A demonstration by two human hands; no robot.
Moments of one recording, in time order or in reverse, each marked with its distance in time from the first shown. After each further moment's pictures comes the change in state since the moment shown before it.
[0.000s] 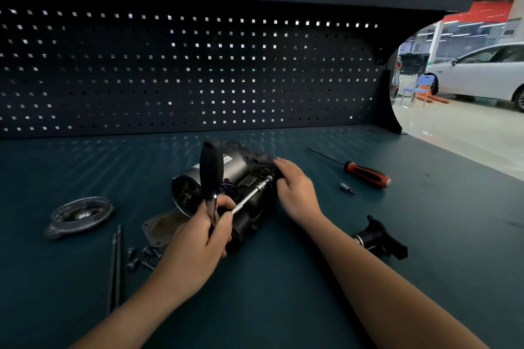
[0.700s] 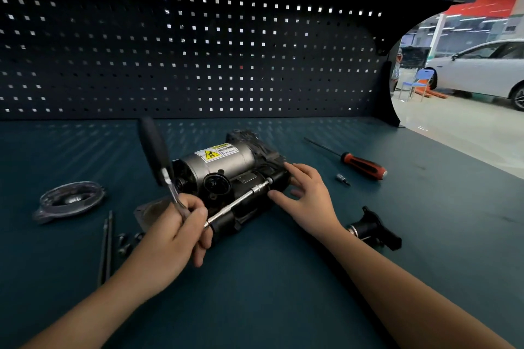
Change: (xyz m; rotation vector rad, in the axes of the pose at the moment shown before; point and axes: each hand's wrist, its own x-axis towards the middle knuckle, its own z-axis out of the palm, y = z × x) left_hand -0.010 0.001 -0.015 -0.198 -0.061 -0.218; right_hand -0.040 0.008 -0.020 0.121 0.006 0.034
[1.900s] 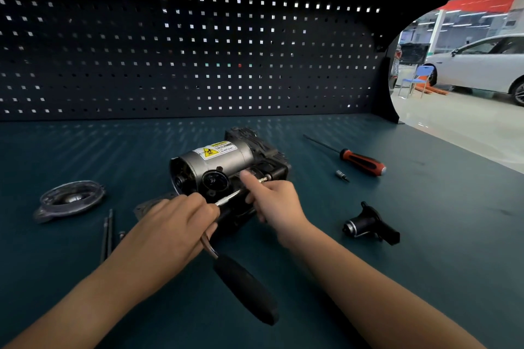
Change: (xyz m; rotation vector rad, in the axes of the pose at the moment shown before) left_hand 0.007 0.000 -0.018 1.111 0.003 0.771; right_hand -0.012 -0.054 0.030 0.385 -0.084 0.413
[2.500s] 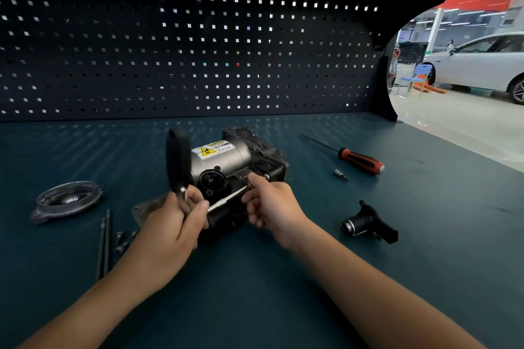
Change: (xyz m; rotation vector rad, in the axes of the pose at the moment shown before) left_hand 0.002 0.017 0.003 -0.772 0.085 -0.599; right_hand -0.004 -0.008 0.000 0.127 -0.148 0.192
